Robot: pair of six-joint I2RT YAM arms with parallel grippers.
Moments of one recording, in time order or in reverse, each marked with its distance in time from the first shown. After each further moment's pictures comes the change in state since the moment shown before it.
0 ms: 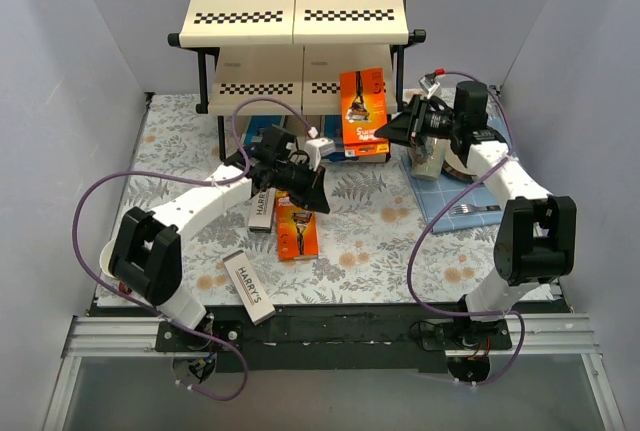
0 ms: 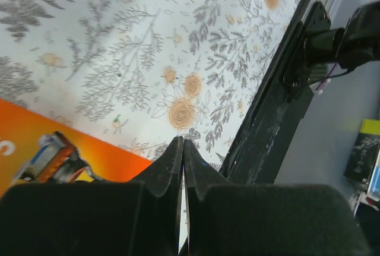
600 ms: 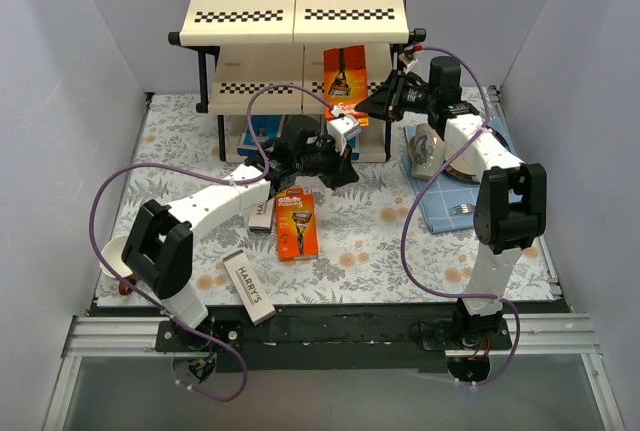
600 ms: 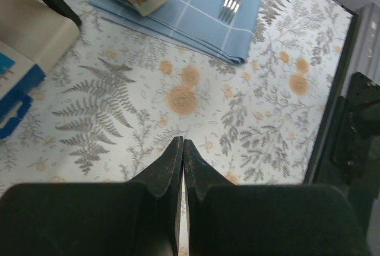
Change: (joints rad) left arm -0.152 0.034 0.027 0.401 -0.197 0.011; right arm 0.085 0.296 0.364 0.015 0.104 0.060
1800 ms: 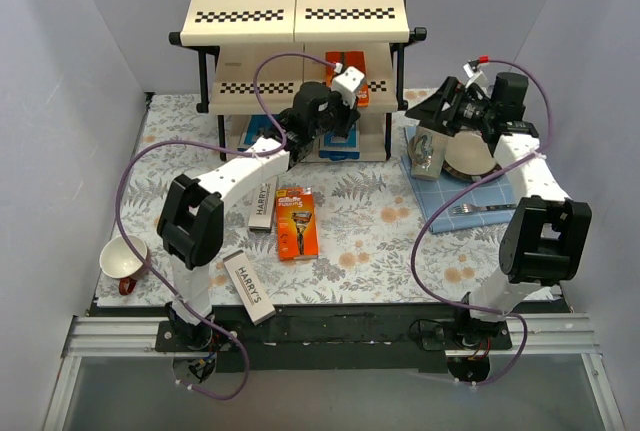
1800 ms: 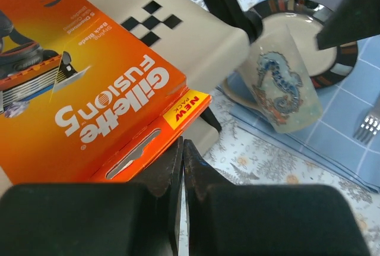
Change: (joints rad) left arm 0.044 0.268 0.332 0.199 -0.370 0.113; right arm -0.248 -0.264 -0.229 -0.135 0.003 -0.229
